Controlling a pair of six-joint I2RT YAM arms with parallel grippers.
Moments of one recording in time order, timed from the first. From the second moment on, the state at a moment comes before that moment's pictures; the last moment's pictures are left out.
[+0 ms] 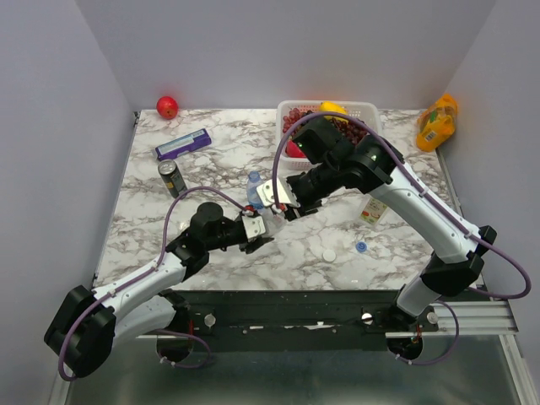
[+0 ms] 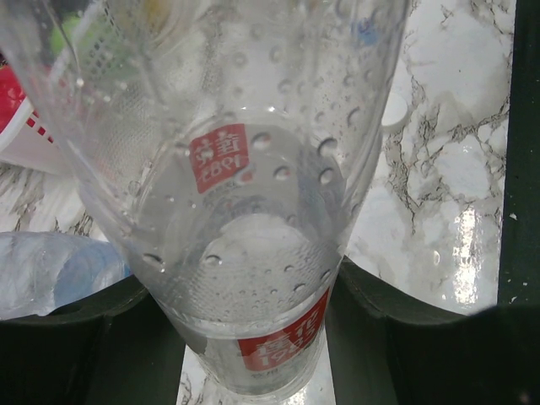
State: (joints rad) left arm -0.65 0.99 0.41 0.29 0.55 0.42; right arm 0.93 1.63 2.01 -1.33 -0.50 -1.10
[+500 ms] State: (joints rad) left arm -0.67 0.99 0.41 0.29 0.34 0.35; right arm 0.87 1.70 2.03 -1.28 -0.49 -0.89
